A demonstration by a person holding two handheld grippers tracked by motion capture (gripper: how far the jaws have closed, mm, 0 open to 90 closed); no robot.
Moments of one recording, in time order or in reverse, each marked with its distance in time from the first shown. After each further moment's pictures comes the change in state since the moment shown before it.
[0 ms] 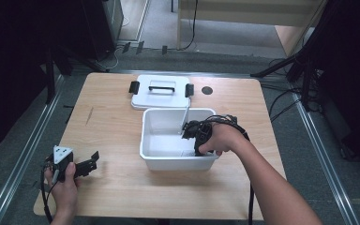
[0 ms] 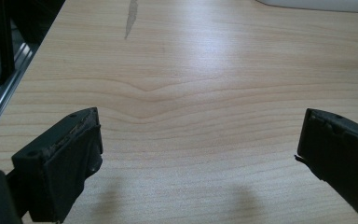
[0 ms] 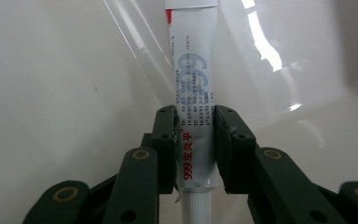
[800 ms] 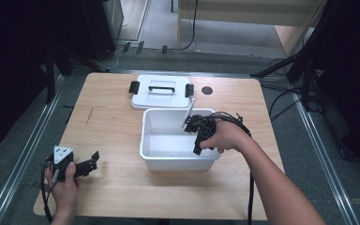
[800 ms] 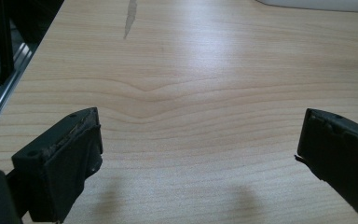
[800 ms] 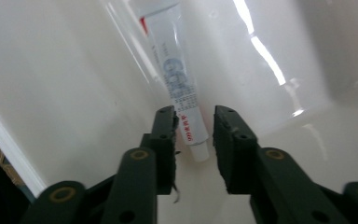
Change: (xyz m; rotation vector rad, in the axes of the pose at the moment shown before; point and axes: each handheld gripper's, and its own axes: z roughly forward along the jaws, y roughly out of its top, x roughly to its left) left arm 0.000 0.000 0.000 -0.001 -0.001 0.001; right arm -0.004 -0.007 -0.020 -0.117 0.048 0.041
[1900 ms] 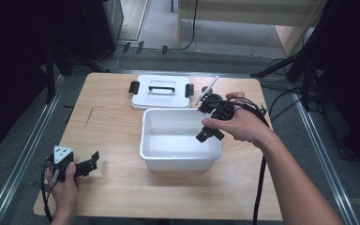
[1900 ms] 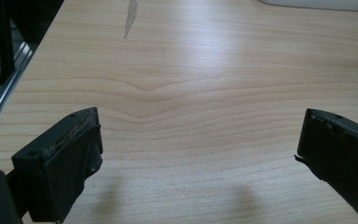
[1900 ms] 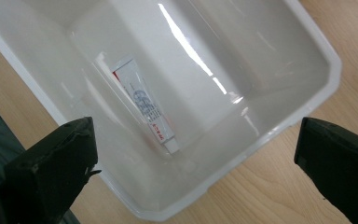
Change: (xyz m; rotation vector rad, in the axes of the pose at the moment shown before) left arm 0.000 0.000 0.000 0.002 0.002 0.000; right arm 0.003 -0.025 -0.081 -0.219 -0.140 0.147
